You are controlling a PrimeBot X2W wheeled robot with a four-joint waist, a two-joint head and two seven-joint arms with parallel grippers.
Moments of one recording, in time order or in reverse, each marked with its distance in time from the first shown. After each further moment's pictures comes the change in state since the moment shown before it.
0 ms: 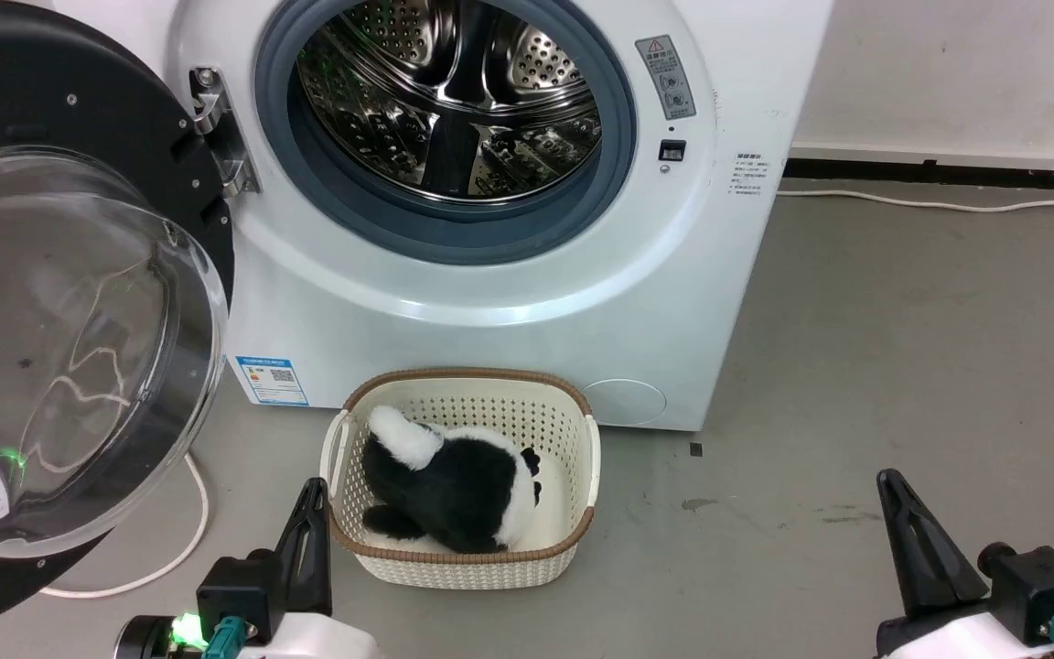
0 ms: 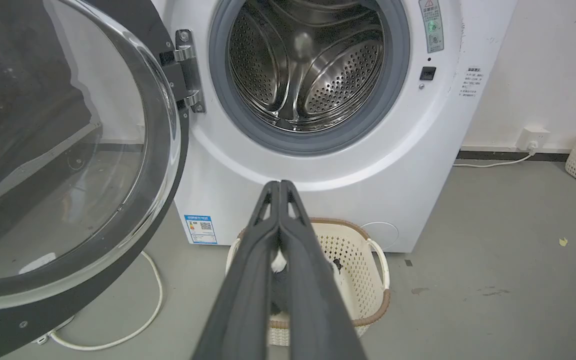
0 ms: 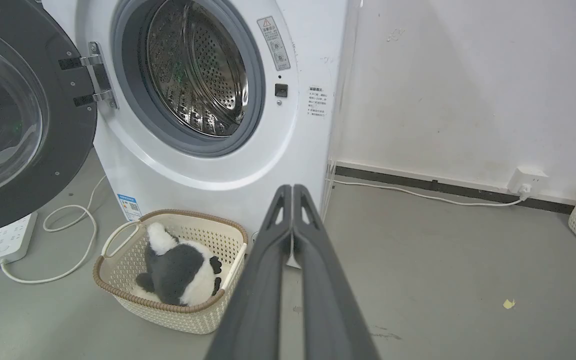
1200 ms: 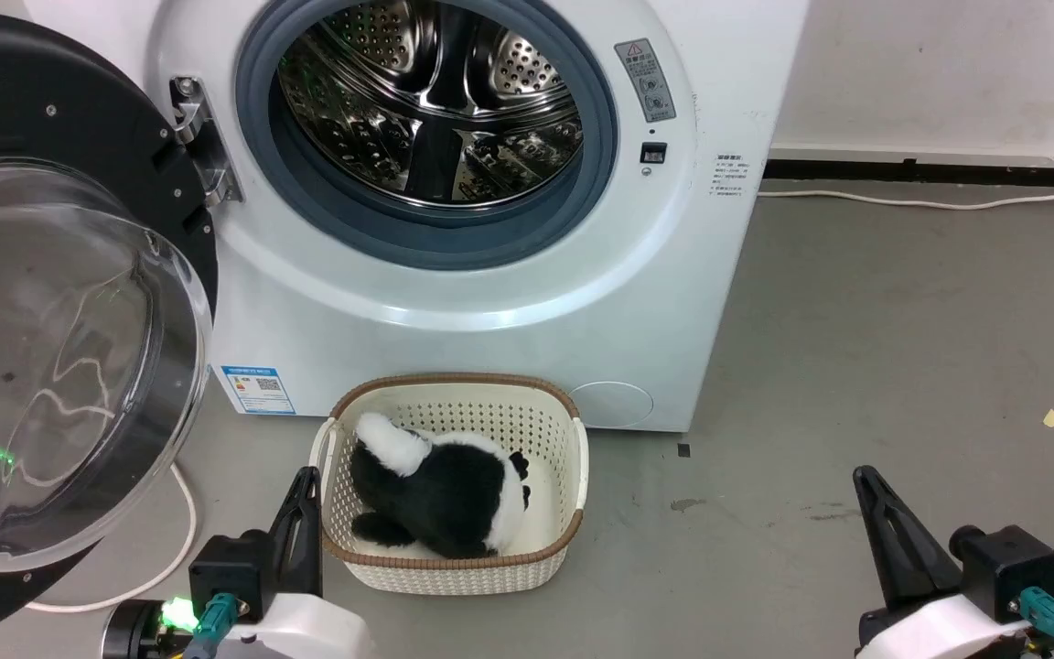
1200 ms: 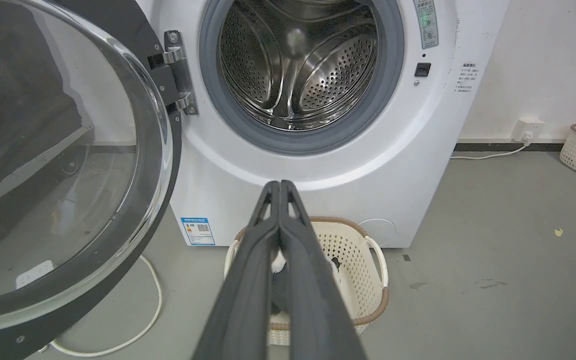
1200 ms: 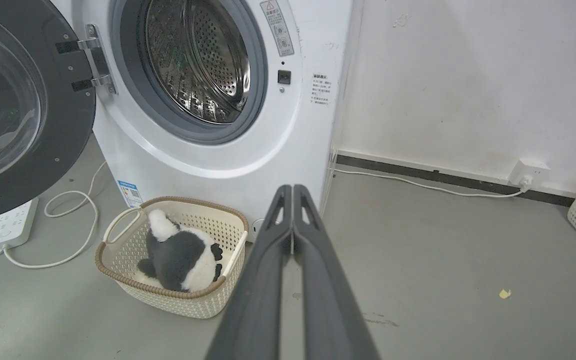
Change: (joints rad) left arm -0.015 -0.035 0.068 -0.017 0.058 -0.063 0.072; right arm -0.025 0.000 0.029 0.007 -0.009 0.000 0.072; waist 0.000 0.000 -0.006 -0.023
